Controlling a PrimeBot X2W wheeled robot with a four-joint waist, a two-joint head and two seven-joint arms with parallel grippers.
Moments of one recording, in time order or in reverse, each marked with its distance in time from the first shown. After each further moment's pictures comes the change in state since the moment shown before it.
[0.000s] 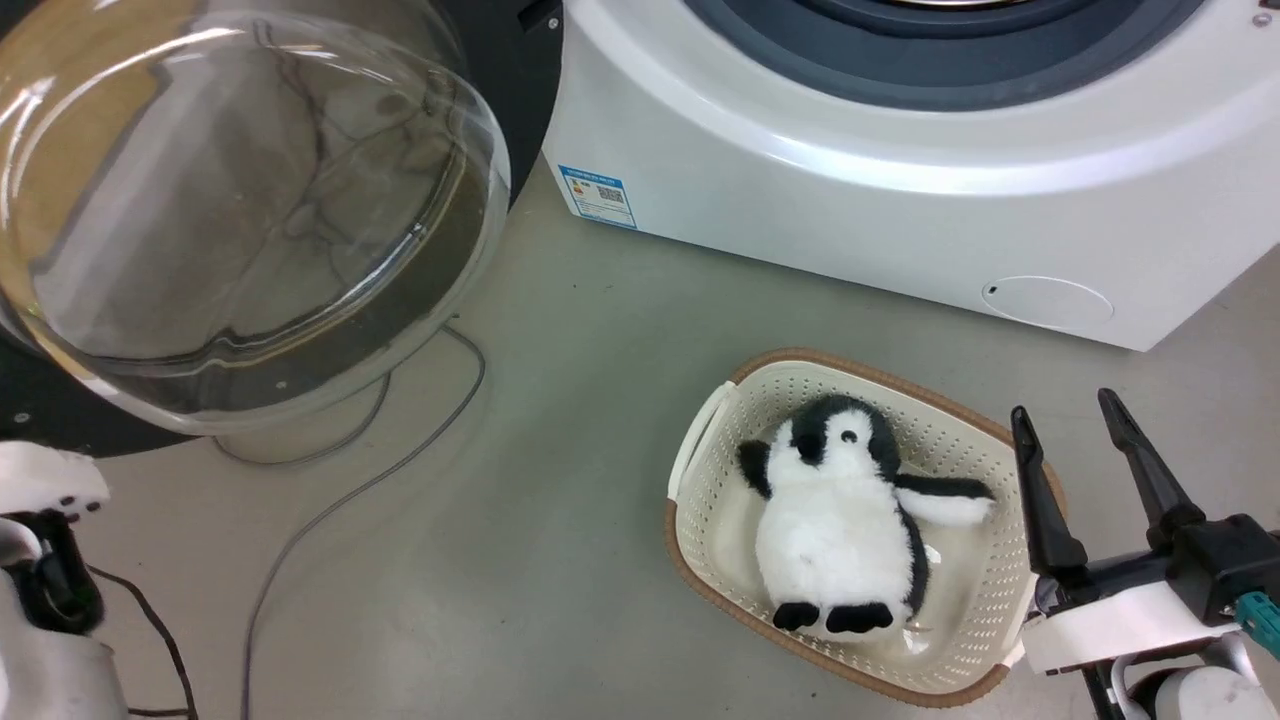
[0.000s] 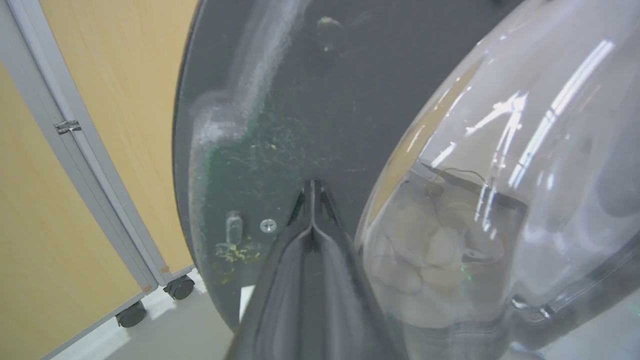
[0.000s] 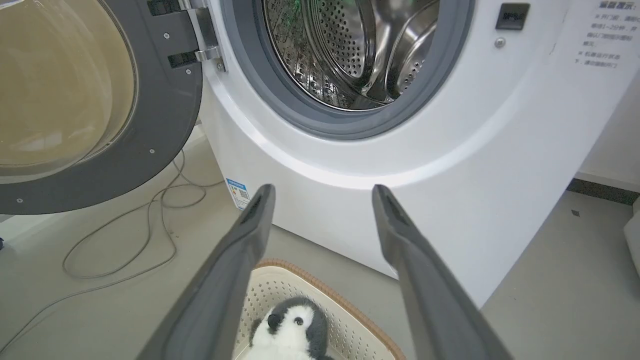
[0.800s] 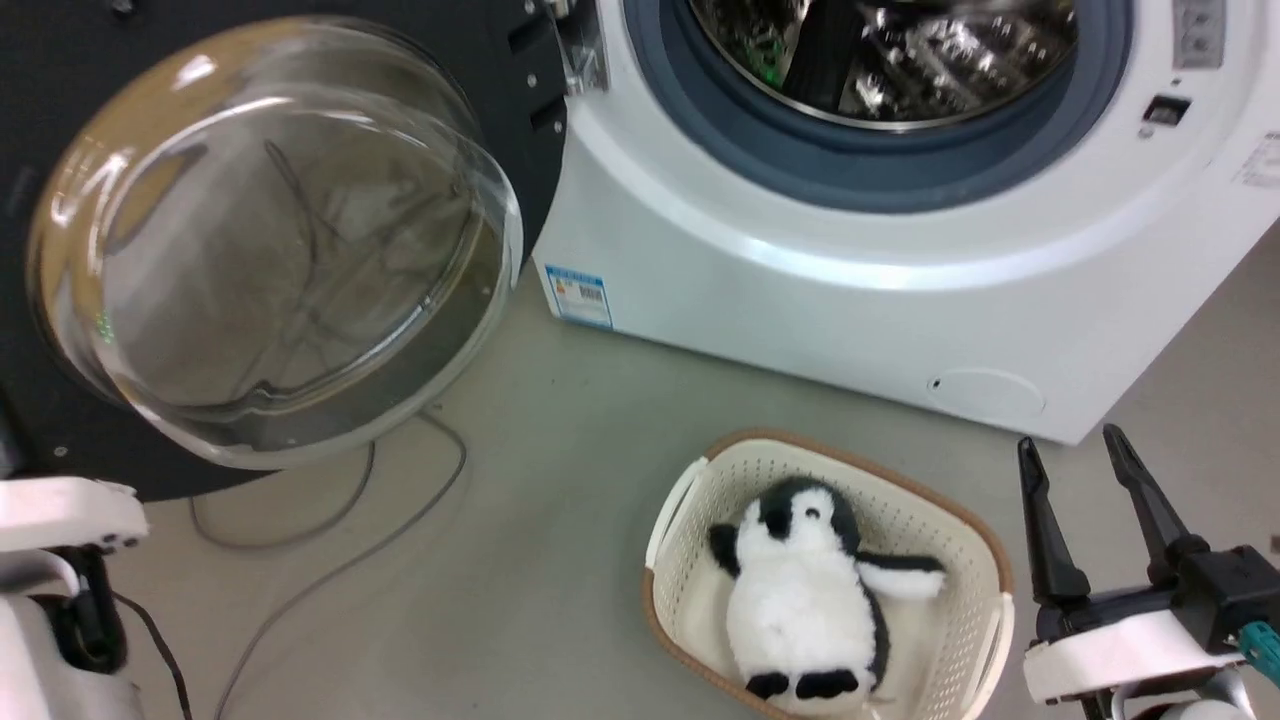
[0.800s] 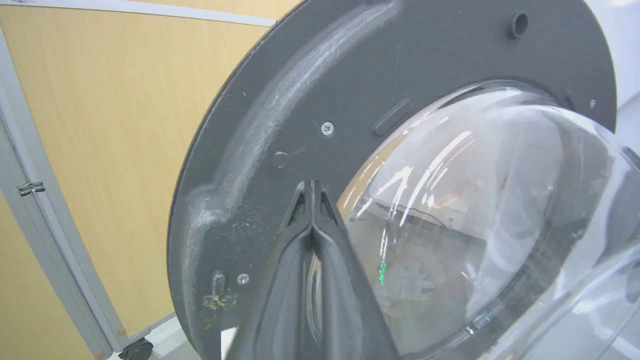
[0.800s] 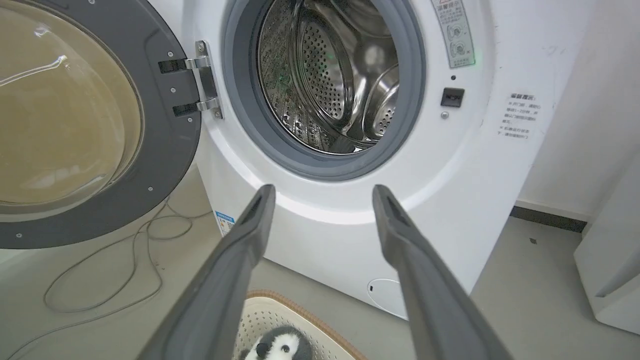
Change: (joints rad) left arm 0.088 -0.050 -0.013 -0.161 0.097 -0.092 0.000; right arm 0.044 0.038 -0.036 0.003 0.005 0.000 0.000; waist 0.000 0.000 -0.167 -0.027
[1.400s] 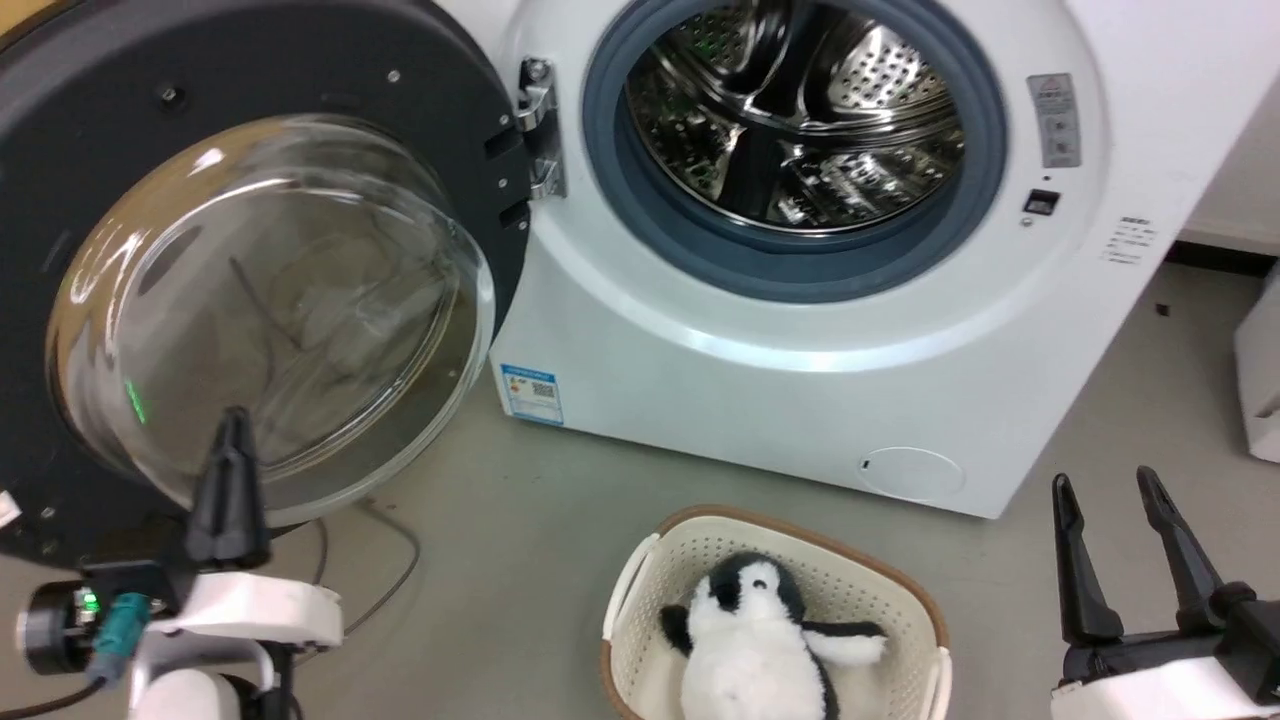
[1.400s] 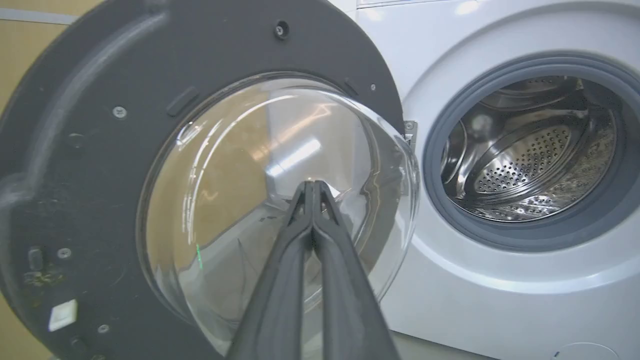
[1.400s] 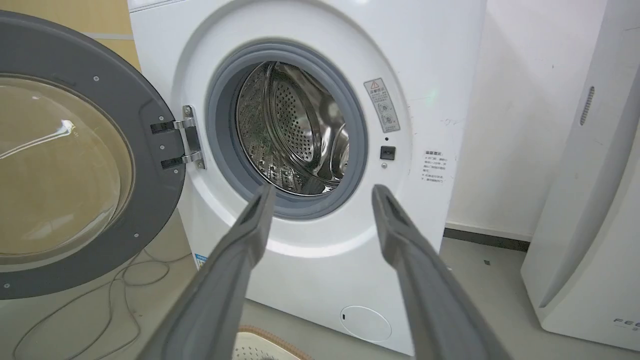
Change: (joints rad) left arm 0.227 -0.086 -0.281 -0.146 0.041 -0.026 0.000; right arm 0.090 0.006 -0.038 -0.058 0.071 0.000 0.000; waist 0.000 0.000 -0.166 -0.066
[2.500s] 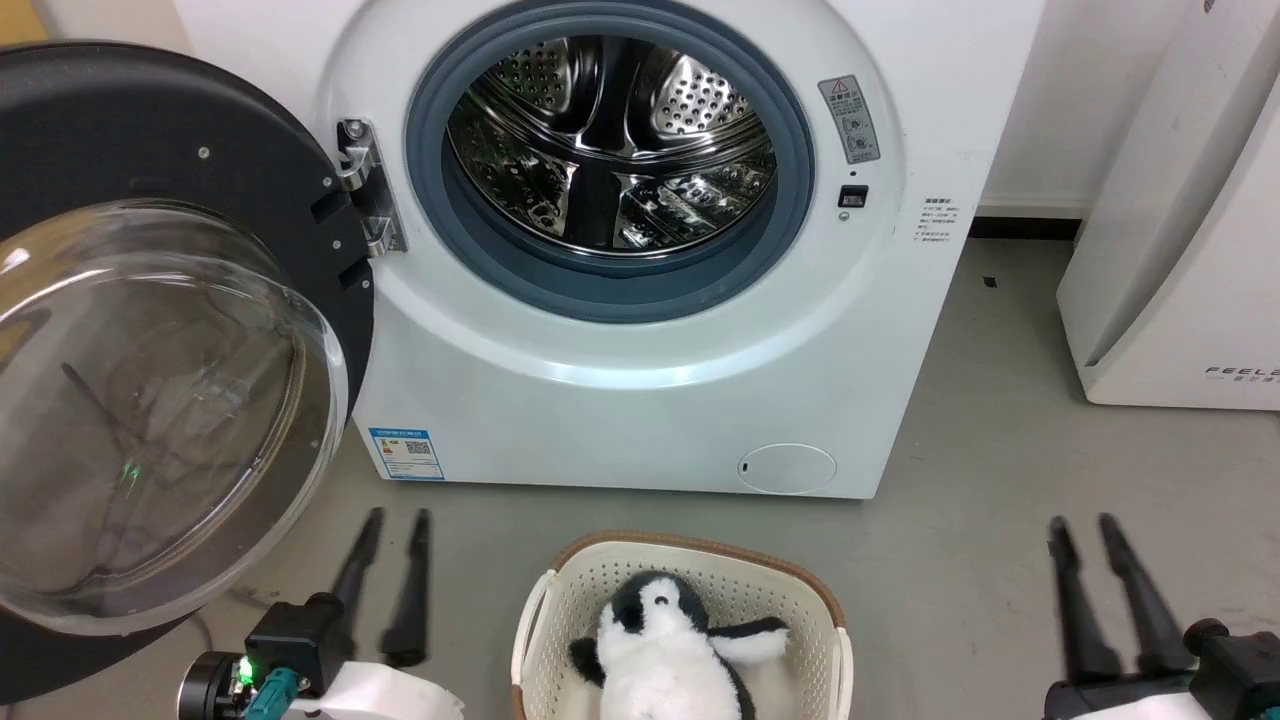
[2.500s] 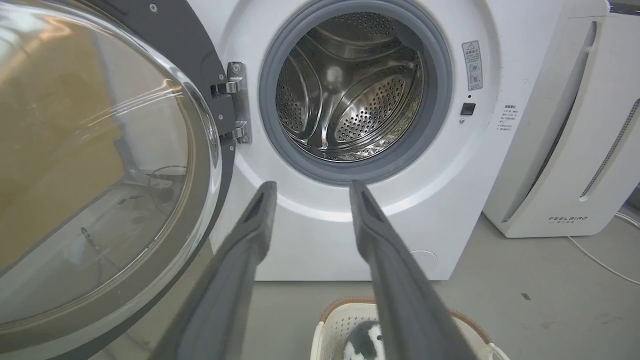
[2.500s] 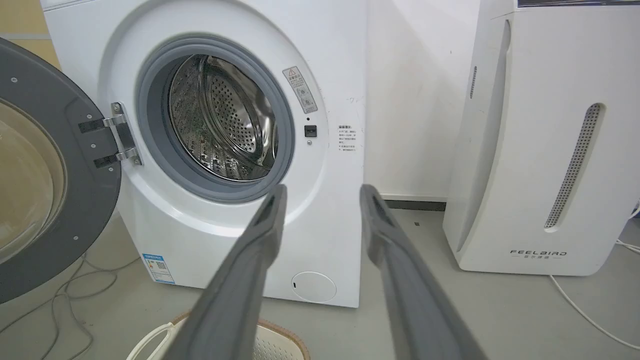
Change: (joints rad) left arm 0.147 -0.025 -0.232 0.016 -0.060 0.039 0.000; right arm 0.061 0.001 0.036 0.011 0.017 0.000 0.000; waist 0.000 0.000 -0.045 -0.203
